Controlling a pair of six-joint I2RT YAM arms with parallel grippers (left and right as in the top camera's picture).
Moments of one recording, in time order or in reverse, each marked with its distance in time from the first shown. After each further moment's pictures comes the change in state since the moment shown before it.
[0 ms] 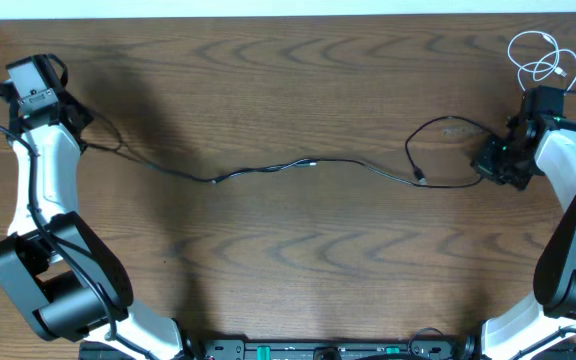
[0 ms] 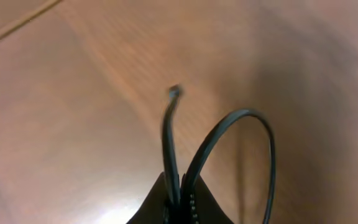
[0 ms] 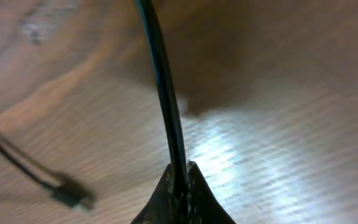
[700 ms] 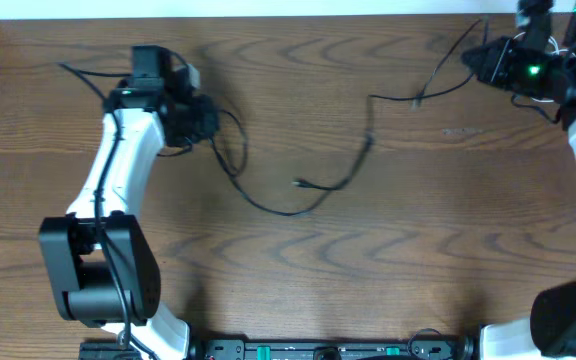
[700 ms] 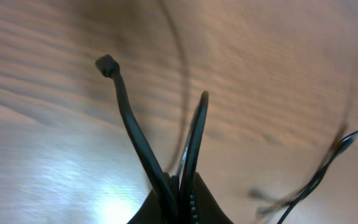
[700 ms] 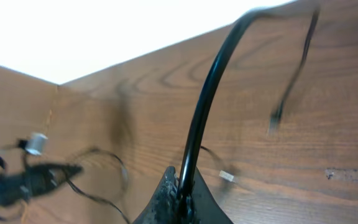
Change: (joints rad) left arm -0.406 0.000 0.000 -0.309 0.591 0.072; right arm 0.070 -0.183 0.441 -0.012 -0.511 -0.054
